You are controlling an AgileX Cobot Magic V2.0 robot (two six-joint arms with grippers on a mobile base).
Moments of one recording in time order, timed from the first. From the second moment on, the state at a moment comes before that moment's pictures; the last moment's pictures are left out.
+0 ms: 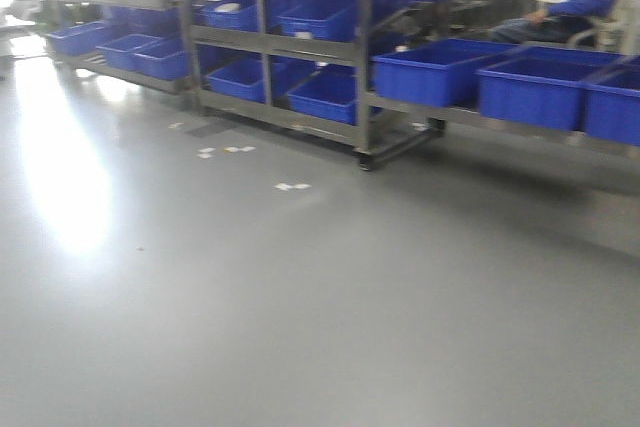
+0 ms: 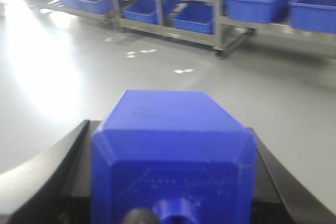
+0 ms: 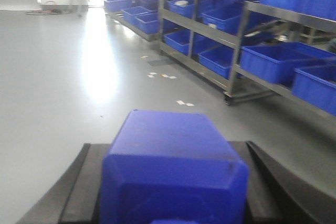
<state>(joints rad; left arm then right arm) -0.12 0.15 -0.42 0.14 0.53 -0.07 0.56 0.16 -0.40 -0.58 0.43 0.49</state>
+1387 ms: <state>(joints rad) -0.12 0.15 -0.42 0.14 0.53 -0.07 0.56 0.16 -0.40 -0.58 0.43 0.49</state>
